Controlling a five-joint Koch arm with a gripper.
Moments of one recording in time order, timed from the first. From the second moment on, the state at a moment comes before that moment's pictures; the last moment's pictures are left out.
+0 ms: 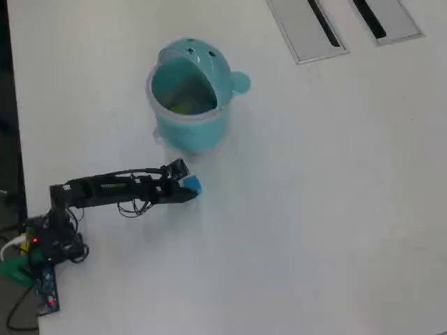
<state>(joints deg) -8.7 76.0 112.1 6.5 -92.4</state>
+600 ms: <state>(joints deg) -7.7 68.3 110.9 0.5 -91.4</state>
